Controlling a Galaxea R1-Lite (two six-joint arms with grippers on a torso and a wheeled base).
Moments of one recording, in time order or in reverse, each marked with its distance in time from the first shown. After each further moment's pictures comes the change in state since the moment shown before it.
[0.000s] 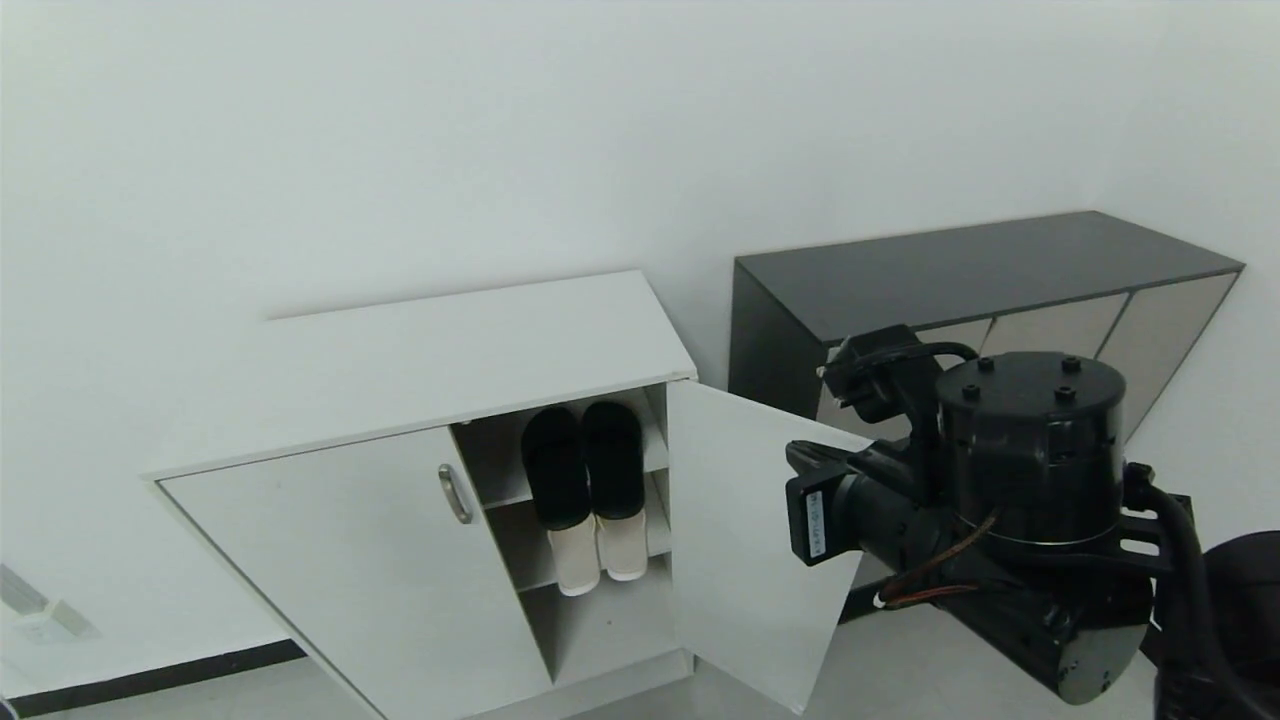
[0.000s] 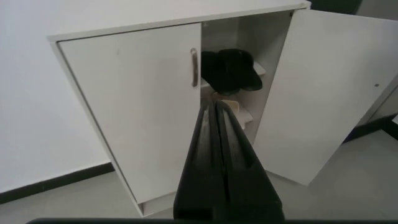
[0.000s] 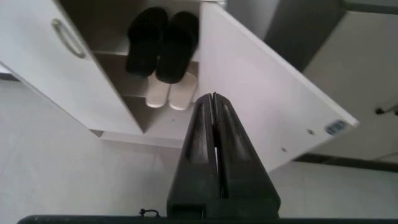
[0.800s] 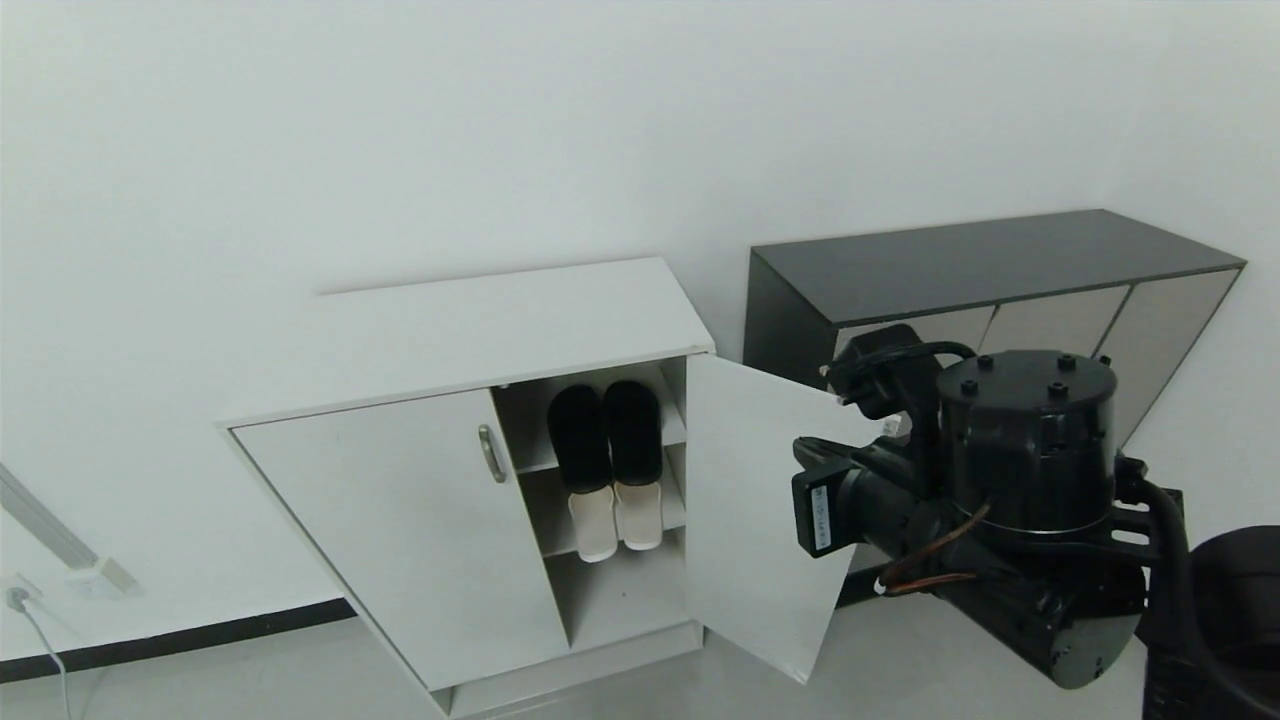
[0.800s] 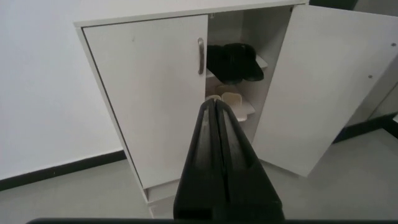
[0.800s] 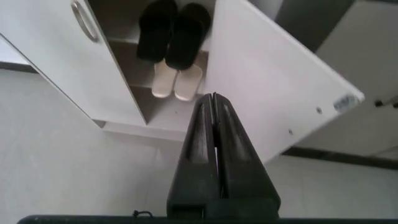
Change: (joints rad) left arm 0.000 0.000 0.000 0.000 0.001 0.000; right arm -0.041 0.005 0.009 -0.017 0.002 -0.020
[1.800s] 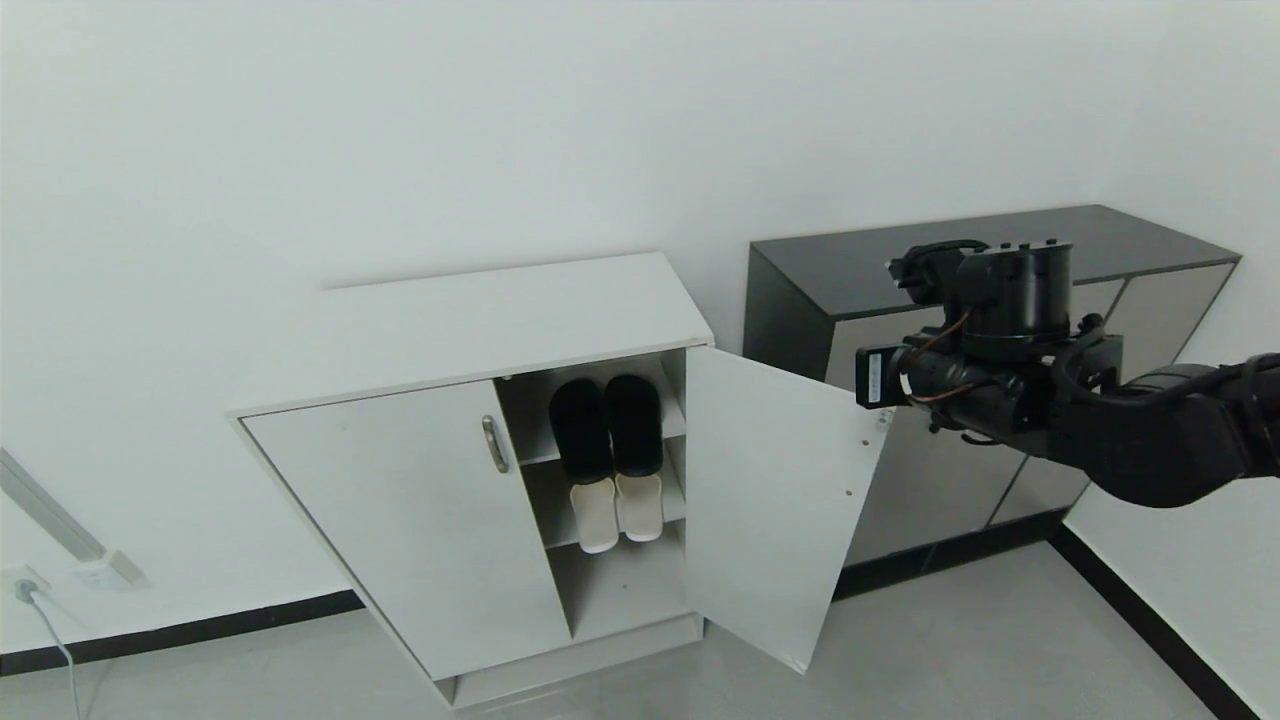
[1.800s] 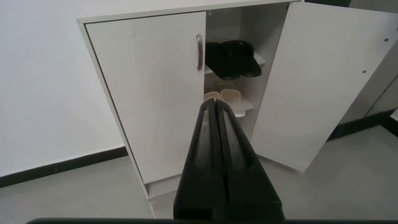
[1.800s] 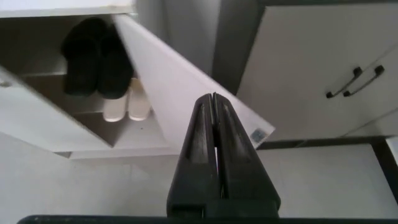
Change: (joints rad) left arm 0.000 0.000 0.000 0.000 0.000 0.000; right arm -0.388 0.177 -0.313 0.129 0.221 -0.024
